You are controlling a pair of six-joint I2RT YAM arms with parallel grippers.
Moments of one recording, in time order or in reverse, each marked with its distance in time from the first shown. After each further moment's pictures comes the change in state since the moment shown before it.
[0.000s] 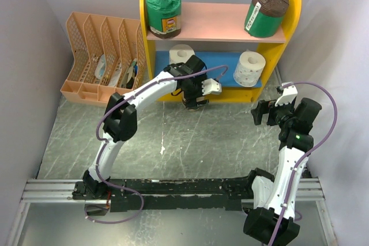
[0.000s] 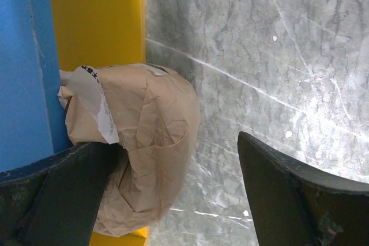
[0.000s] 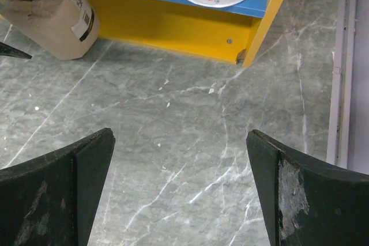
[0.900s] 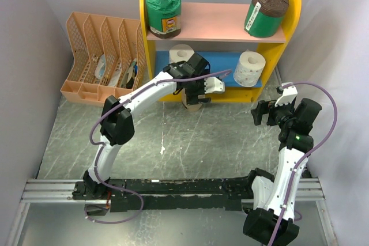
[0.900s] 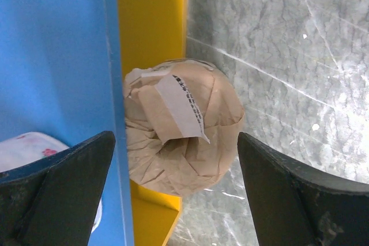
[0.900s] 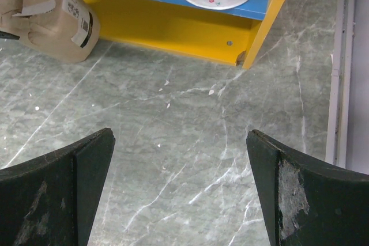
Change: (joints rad) left arm -0.042 -0.064 0.011 0.001 -0.135 0.043; right arm 0.000 -0.009 0.000 0.000 -0.004 -0.003
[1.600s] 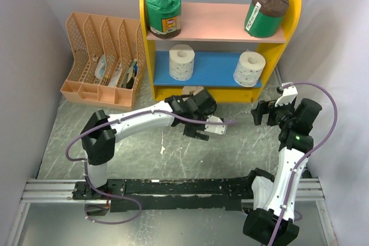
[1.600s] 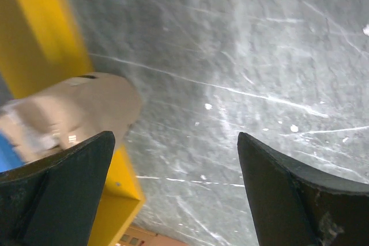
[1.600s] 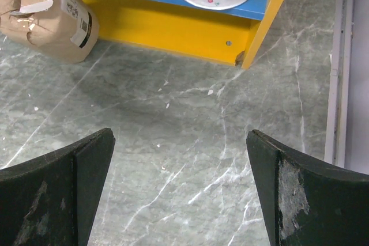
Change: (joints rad) left arm -0.245 -0.309 -0.457 0.121 -0.118 0.061; right arm 0.000 -0.001 0.000 0.000 0.004 0.000
